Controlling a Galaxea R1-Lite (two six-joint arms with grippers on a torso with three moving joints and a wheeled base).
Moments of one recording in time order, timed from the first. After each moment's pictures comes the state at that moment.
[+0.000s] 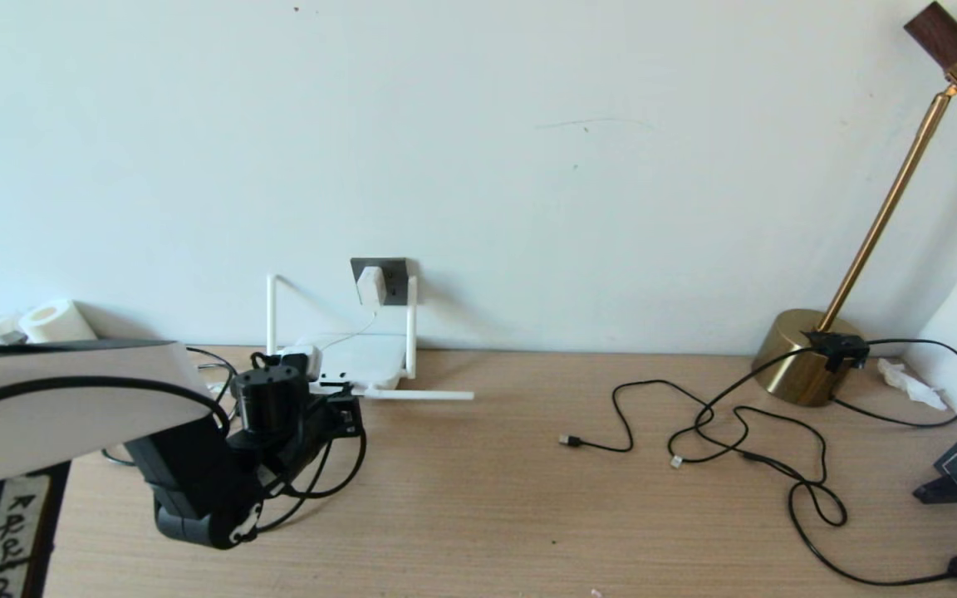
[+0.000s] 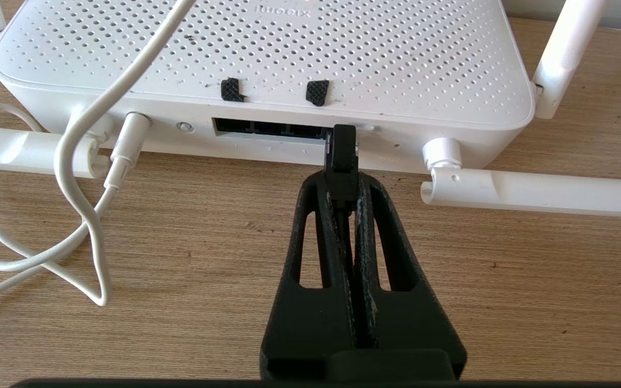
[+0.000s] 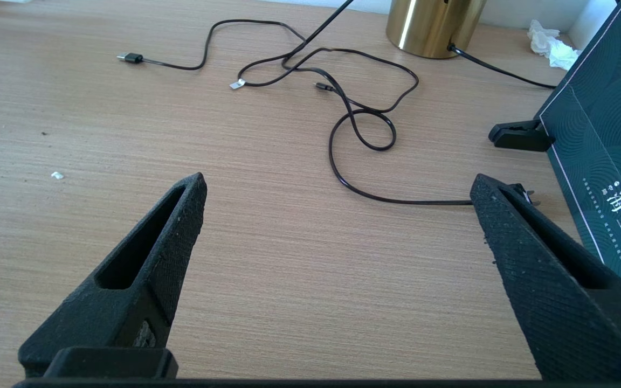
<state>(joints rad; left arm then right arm) -0.22 2.29 -0.72 -1.29 0.16 -0.08 0.01 0.00 -0.07 0.17 0.03 -0.05</state>
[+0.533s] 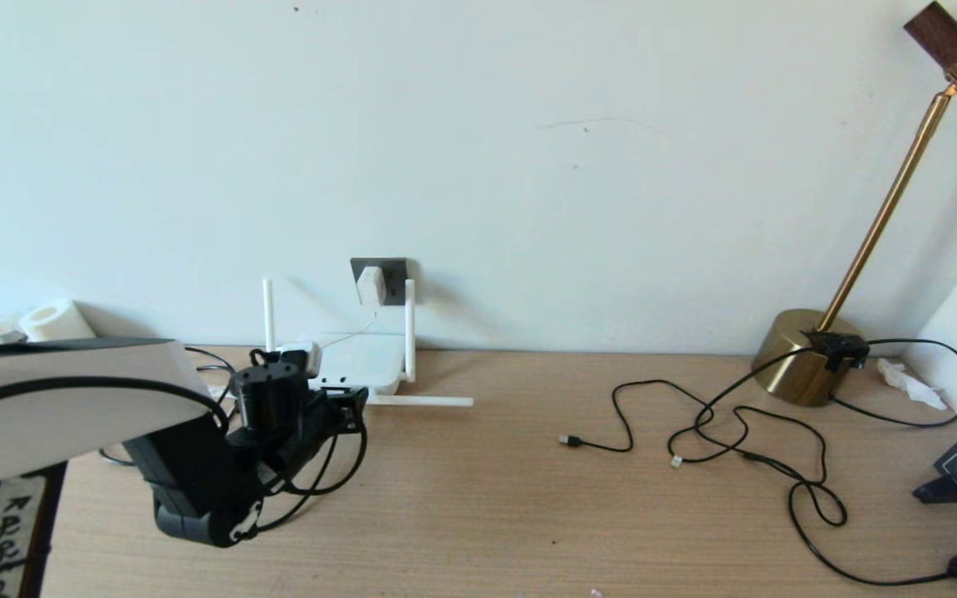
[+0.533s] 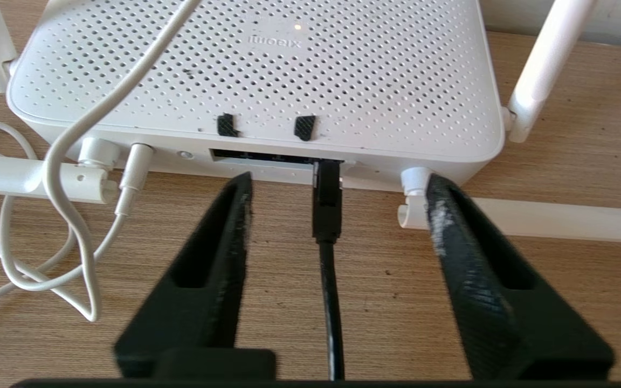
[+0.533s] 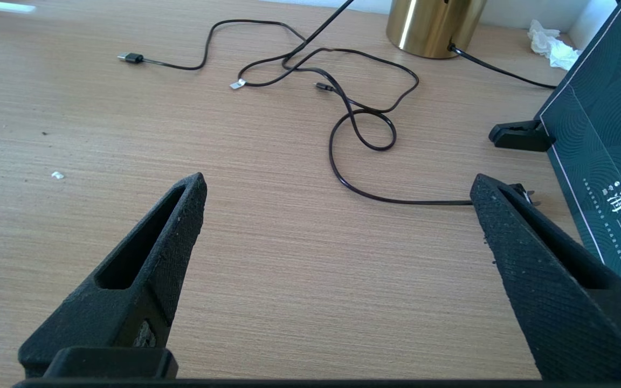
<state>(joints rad) -0.22 2.28 -0.73 -1.29 0.15 -0.08 0.01 0.00 -0.07 0.17 0.03 -0.05</state>
